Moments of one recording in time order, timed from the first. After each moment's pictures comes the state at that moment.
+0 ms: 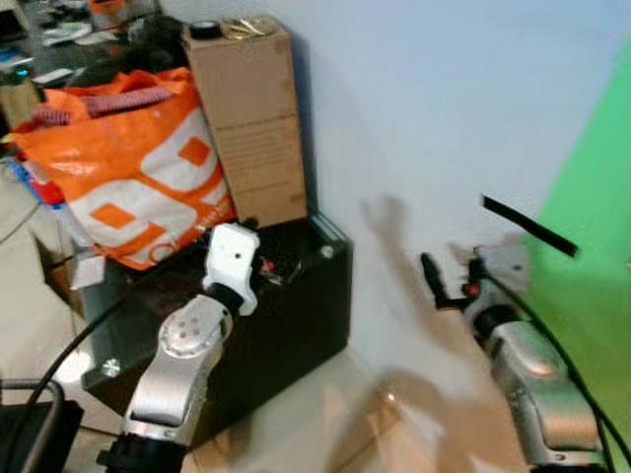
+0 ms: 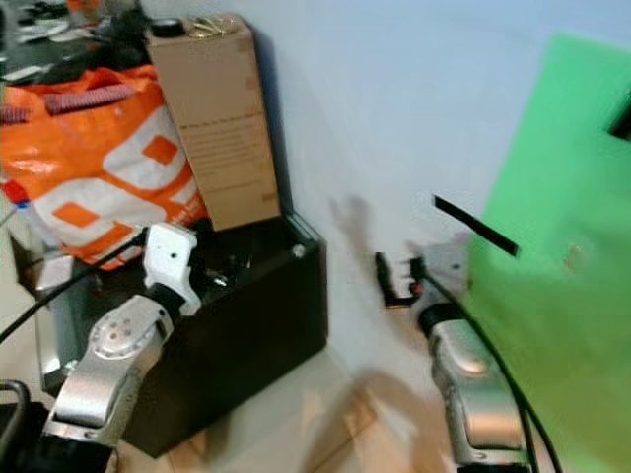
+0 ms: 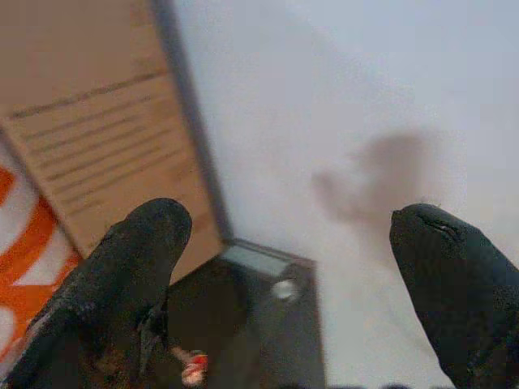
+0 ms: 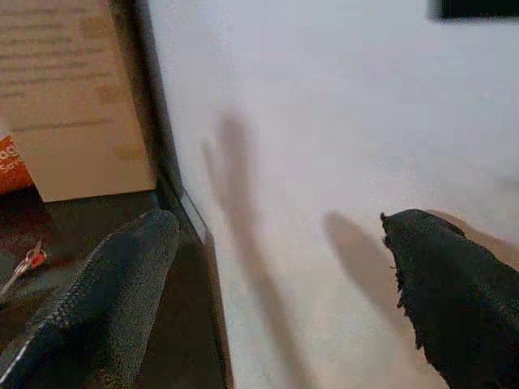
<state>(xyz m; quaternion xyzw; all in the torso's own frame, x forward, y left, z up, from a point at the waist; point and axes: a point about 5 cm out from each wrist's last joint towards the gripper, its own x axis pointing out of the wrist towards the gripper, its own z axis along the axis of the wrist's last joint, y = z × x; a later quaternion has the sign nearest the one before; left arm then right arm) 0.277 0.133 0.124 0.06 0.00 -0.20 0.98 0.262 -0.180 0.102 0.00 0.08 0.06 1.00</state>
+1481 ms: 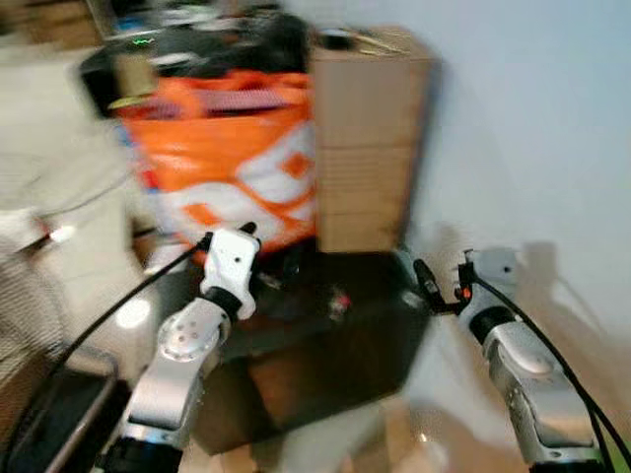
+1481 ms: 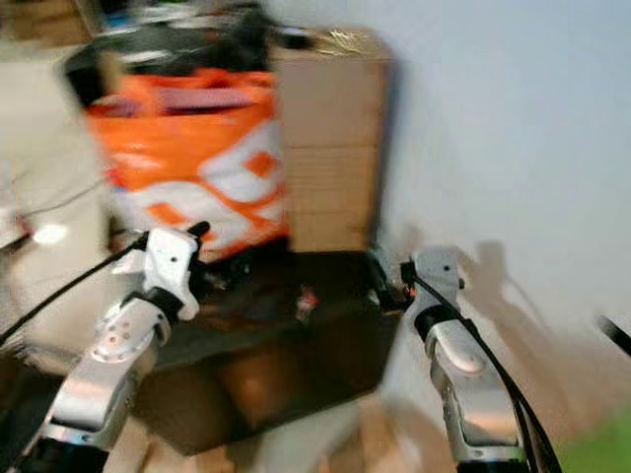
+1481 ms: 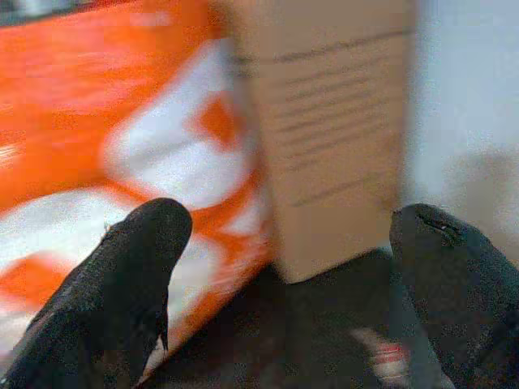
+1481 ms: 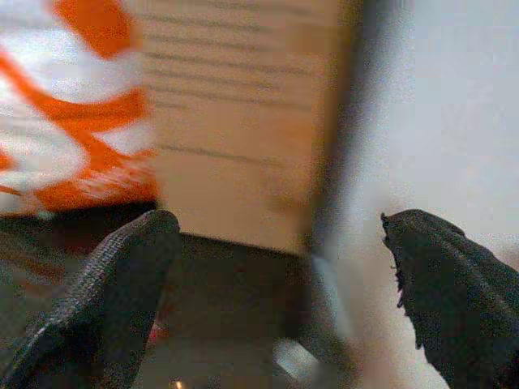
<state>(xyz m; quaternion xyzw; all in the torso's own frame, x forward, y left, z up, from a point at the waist) 0.275 0.136 0.121 0.07 0.01 -0.20 0.98 0.264 -0.176 0.096 -0.03 0.09 0.09 0.99</state>
